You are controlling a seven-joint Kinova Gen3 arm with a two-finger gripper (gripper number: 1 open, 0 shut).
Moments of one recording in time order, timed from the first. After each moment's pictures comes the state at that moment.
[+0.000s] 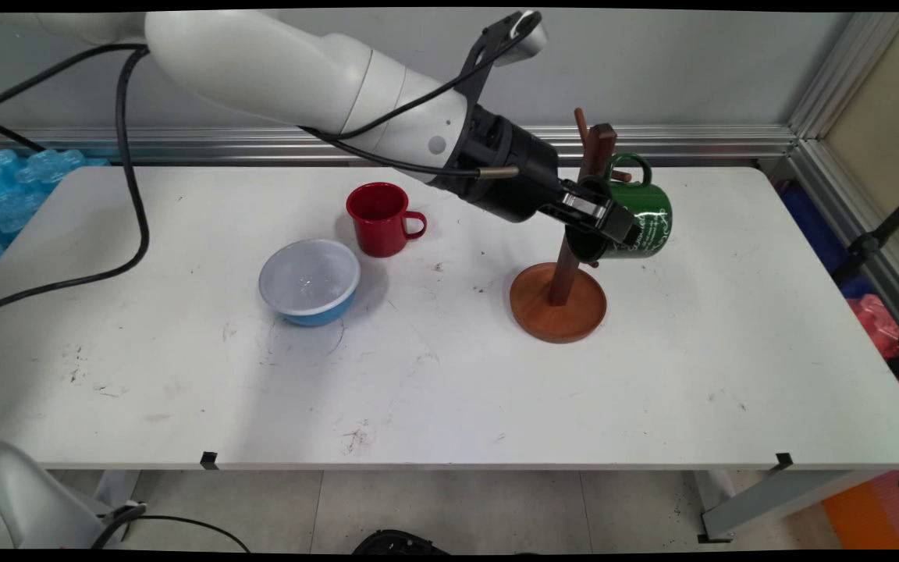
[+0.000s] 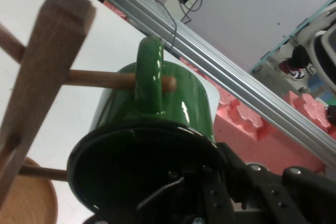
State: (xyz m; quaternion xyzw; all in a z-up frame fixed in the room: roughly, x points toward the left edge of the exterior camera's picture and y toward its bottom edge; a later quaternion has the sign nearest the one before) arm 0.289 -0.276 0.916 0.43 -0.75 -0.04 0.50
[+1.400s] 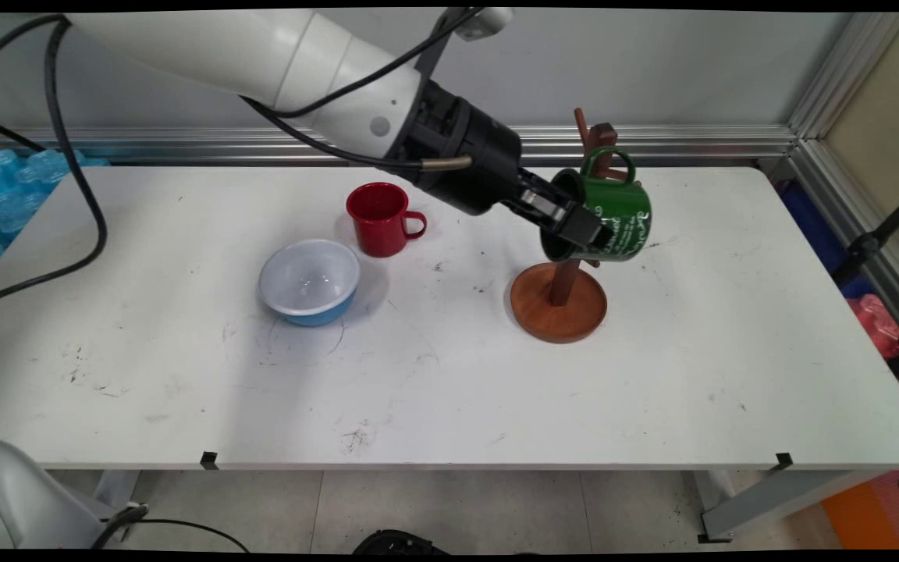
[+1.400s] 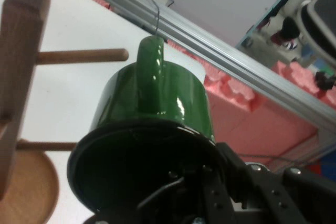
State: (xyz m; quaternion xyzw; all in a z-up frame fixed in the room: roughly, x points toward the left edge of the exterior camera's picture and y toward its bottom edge) arm 0.314 -0.247 0.948 0.39 -0.78 -0.03 0.49
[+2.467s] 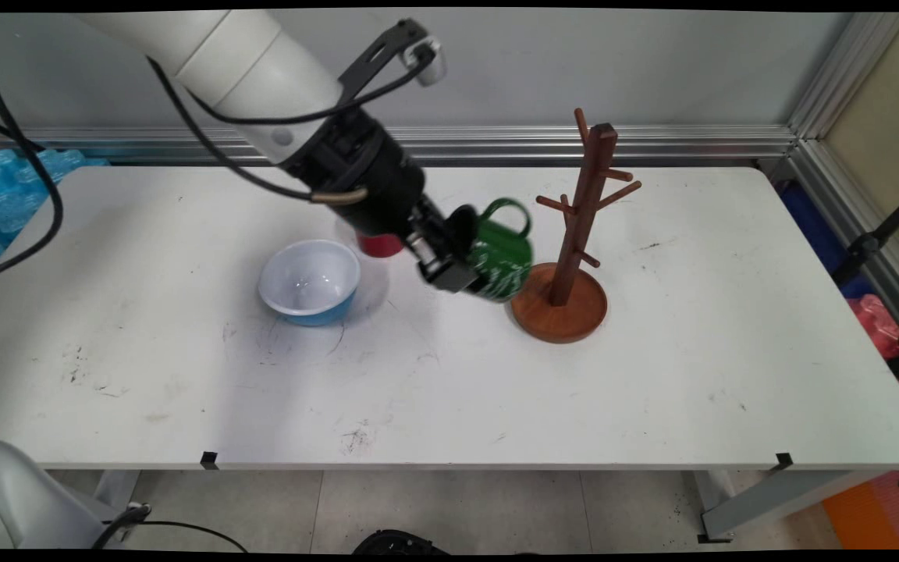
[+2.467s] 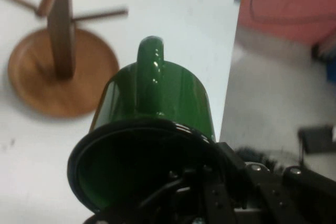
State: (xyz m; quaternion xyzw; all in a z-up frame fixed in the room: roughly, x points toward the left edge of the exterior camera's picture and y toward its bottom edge) arm 0.355 -0.218 0.965 0.34 -0.88 0.00 0.33
